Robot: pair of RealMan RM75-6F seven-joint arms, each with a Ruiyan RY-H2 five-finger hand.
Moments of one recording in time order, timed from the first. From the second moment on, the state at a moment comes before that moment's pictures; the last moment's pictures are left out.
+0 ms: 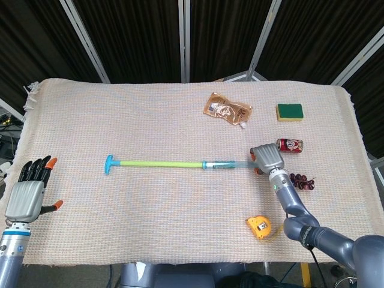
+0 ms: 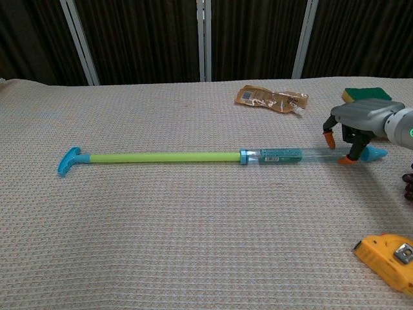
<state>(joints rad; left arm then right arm) -0.19 -1.19 -0.08 -1.73 1.34 1.37 0.30 0.75 -1.63 0.20 -1.02 -1.07 0.76 -0.38</state>
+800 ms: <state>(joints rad) -0.49 -1.47 -0.17 -1.33 1.33 1.03 0.22 0.73 -1.53 0.18 -1.24 -0.96 0.81 -0.48</state>
